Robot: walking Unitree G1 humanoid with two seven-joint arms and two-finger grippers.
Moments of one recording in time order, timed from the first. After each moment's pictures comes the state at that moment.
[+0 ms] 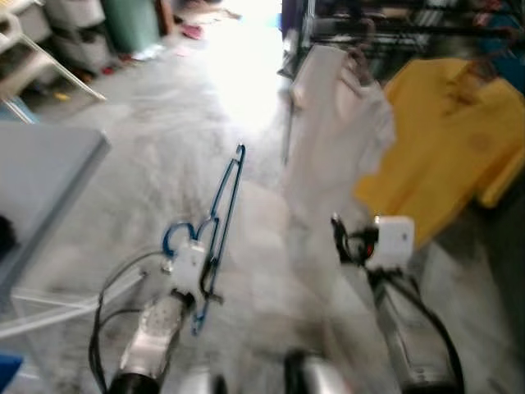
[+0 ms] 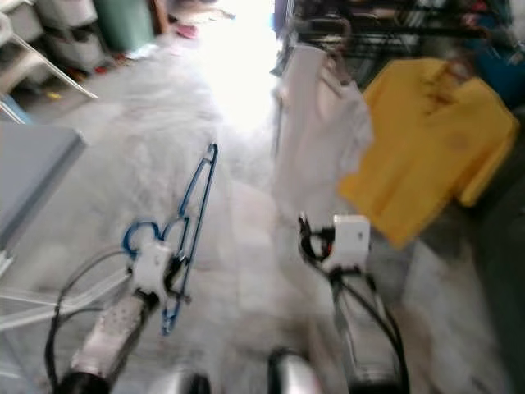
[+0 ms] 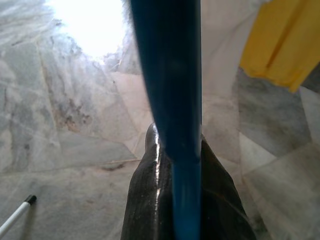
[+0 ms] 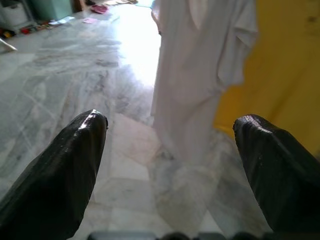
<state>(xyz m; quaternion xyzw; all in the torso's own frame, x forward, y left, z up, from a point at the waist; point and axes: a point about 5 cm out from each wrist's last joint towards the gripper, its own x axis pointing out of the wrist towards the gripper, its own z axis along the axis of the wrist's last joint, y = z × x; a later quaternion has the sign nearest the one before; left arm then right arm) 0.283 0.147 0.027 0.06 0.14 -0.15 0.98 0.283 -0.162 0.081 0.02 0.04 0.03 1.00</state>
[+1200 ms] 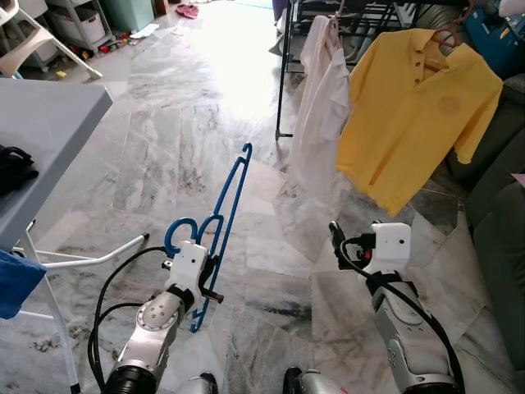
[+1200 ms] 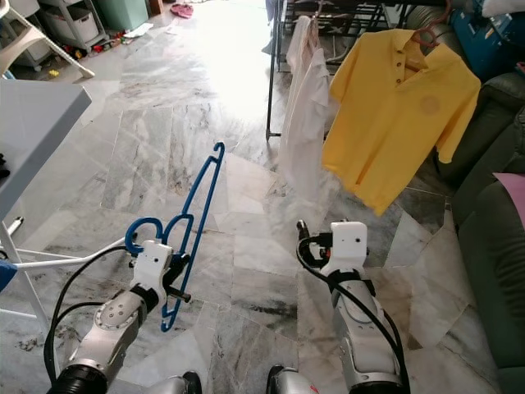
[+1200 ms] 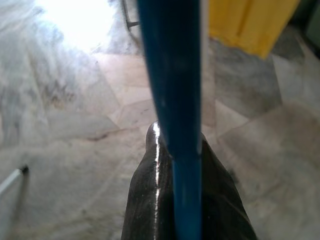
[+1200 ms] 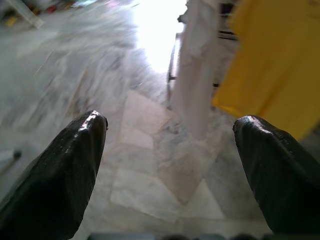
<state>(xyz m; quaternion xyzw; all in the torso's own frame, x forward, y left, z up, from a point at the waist) 0.287 0.155 0.032 0.10 0.13 -0.21 0.96 0.285 -0.159 0.085 -0.04 0.03 0.08 1.00</state>
